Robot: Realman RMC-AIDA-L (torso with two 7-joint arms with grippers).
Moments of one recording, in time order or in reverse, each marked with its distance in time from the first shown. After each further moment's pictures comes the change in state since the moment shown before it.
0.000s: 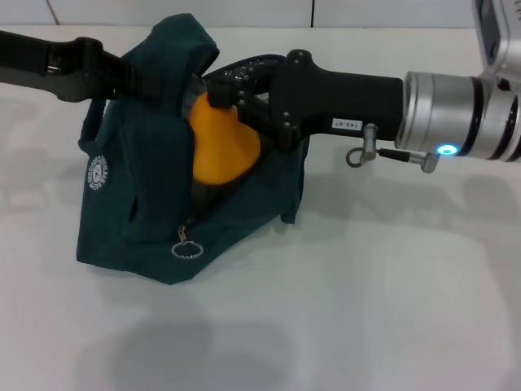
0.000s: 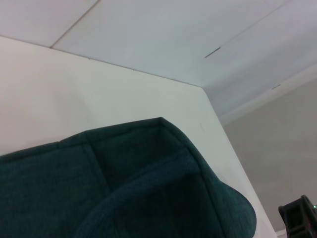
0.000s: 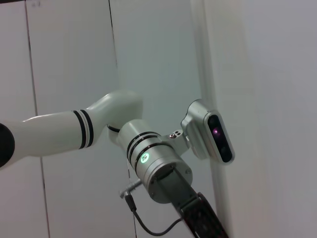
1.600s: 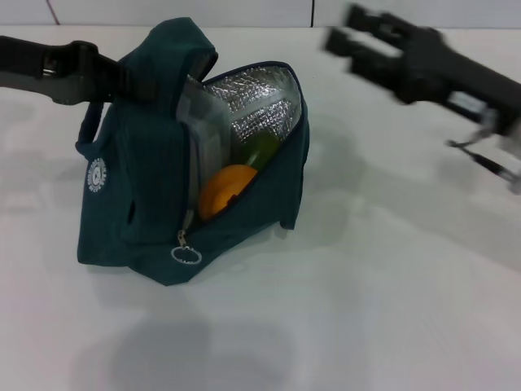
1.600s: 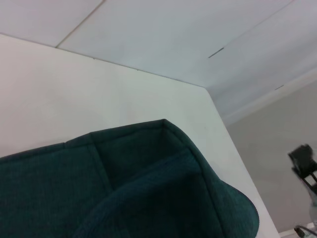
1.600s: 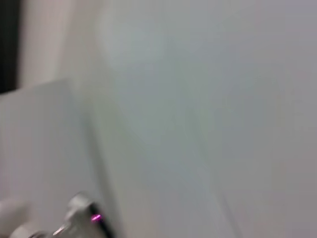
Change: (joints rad) left arm 0.009 0.003 -0.003 0.000 0.004 0.000 0.006; right arm -0.286 -0.011 0.140 -0.079 0.145 -0.025 0.081
